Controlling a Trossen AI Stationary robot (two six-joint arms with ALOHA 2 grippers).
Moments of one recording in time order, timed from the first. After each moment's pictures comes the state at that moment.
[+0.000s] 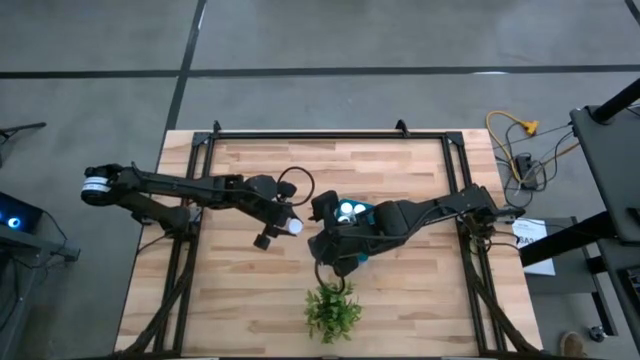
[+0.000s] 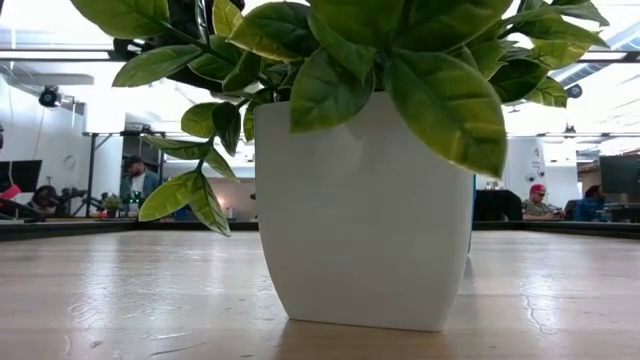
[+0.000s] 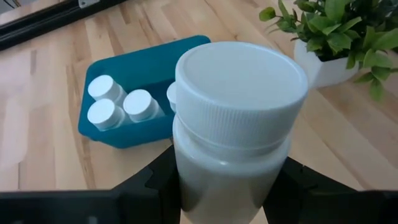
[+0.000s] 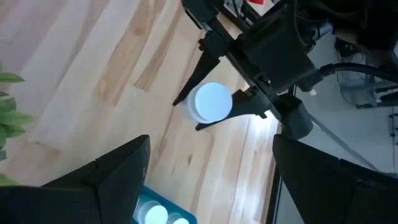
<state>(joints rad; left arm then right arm) 0.04 1.24 0.82 -0.23 0.26 0.41 0.32 2.01 2.20 -1.14 0.47 -0.31</state>
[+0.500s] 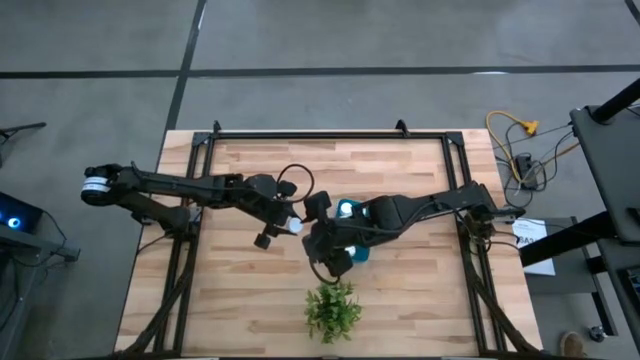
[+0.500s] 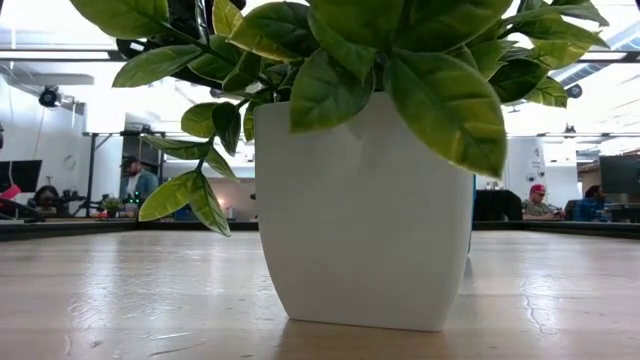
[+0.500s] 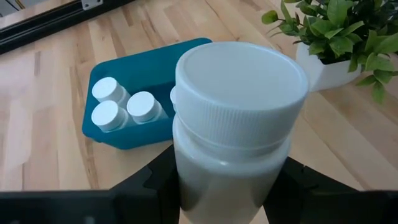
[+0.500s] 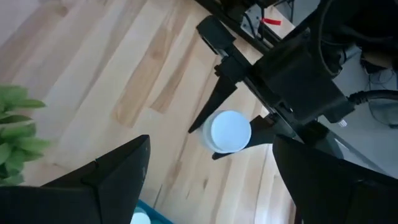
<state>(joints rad) 0.04 1.23 0.83 -0.23 0.26 0.41 0.28 2.01 2.17 -1.04 0.33 -0.34</state>
